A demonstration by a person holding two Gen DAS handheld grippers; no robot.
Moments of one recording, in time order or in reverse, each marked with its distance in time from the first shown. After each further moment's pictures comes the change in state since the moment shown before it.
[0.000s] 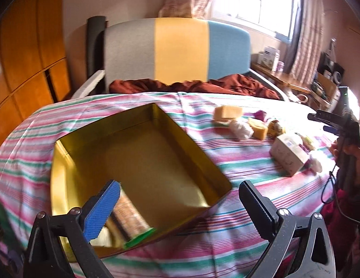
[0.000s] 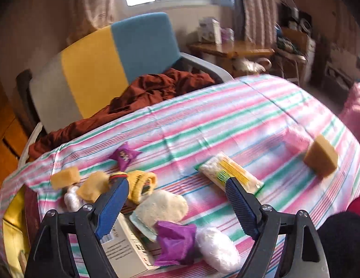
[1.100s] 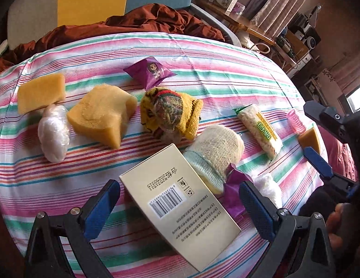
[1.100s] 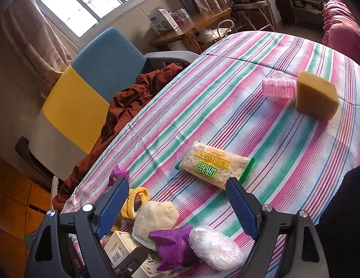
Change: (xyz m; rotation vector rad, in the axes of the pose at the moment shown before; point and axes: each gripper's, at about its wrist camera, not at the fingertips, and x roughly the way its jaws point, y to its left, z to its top) left arm 0.213 -0.240 0.072 0.043 0.416 -0.312; right arm 0.003 -0.057 0.004 0.298 0.021 0.118
